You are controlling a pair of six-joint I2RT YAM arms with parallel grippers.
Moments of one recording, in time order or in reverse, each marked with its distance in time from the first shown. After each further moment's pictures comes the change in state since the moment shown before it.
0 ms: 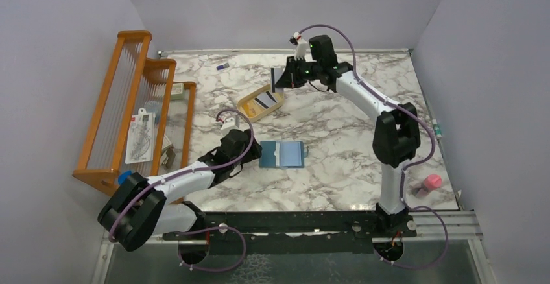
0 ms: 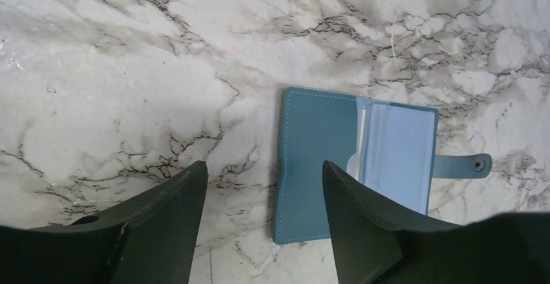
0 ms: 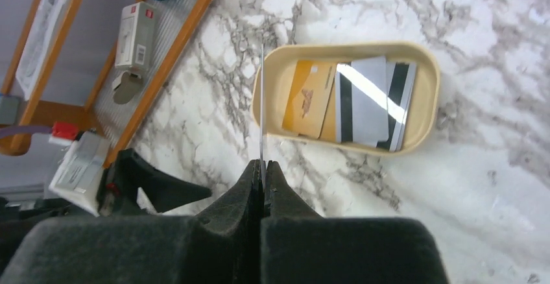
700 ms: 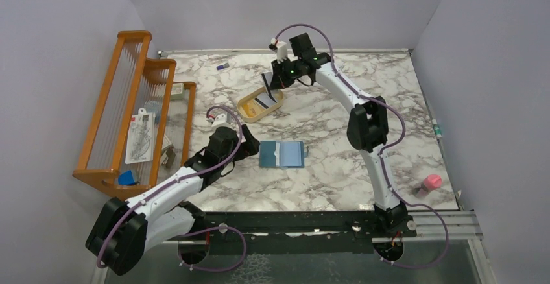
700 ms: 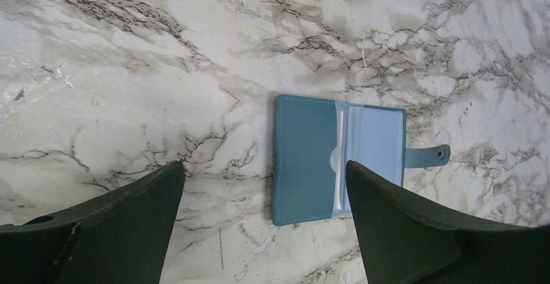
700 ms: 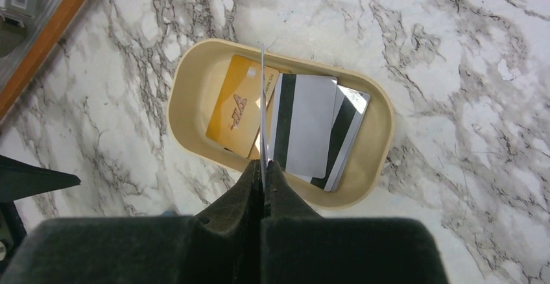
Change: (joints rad) left arm 0.085 -0.205 0.013 -0.124 0.086 0.076; right arm 0.033 0.410 0.578 -0.369 0.055 -0.344
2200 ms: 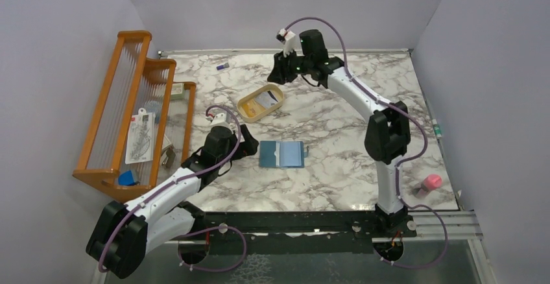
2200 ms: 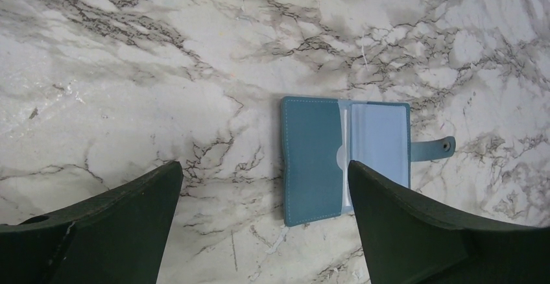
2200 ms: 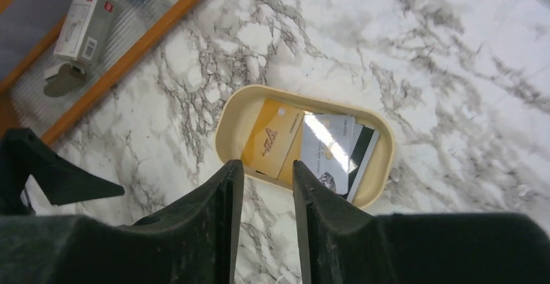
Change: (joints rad) left arm 0.047 -0.027 -0.013 0.004 0.059 0.068; right arm 0.015 -0.223 -0.309 0.284 0.025 0.081
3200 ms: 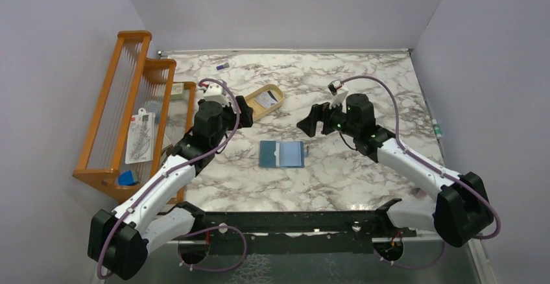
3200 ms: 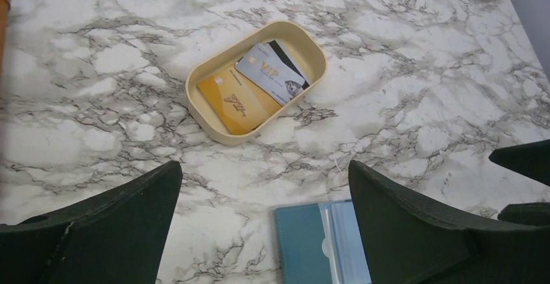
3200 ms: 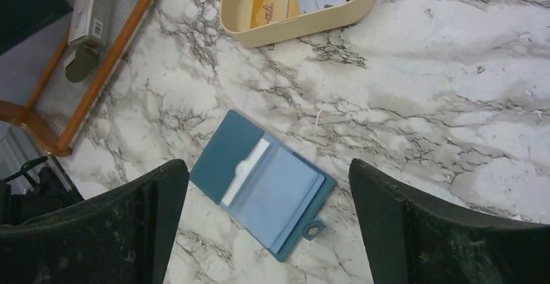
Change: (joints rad) left arm 0.048 -0.003 0.281 -0.028 -0.085 0.266; right arm 0.000 -0.898 -1.172 0.458 0.242 0.296
